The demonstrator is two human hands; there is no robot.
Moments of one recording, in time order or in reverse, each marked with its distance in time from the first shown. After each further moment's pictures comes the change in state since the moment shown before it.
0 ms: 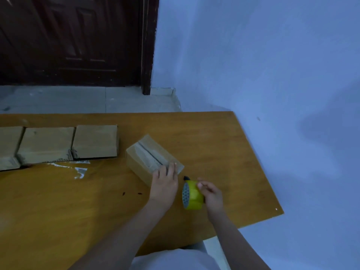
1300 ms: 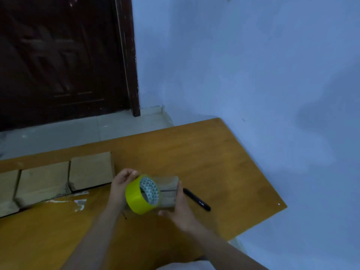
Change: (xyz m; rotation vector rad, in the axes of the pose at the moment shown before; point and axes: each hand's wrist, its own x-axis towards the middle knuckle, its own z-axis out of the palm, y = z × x) left_hand 0.014 -0.113 -0.018 -1.733 0.189 -0.302; right_hand -0.023 0.008 0.067 -0.505 -0.429 -0.106
